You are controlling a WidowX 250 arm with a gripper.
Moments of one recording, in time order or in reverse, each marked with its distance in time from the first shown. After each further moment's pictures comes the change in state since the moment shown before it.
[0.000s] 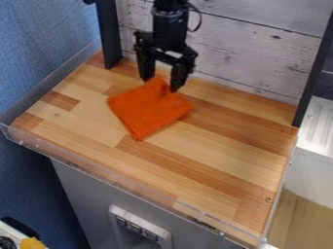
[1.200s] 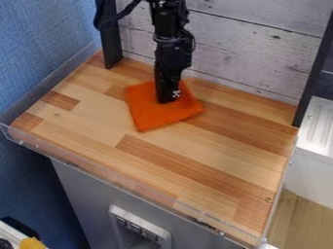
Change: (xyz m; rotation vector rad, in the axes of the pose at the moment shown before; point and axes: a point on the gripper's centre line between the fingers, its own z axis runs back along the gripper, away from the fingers) arm 0.010 0.007 -0.052 -0.096 0.015 -0.661
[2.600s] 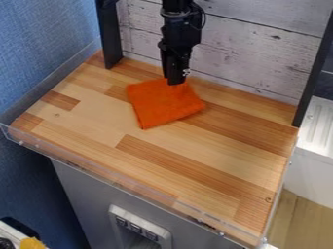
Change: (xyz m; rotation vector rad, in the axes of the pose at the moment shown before) arm 0.020 0.004 0.034 0.055 -0.061 -0.021
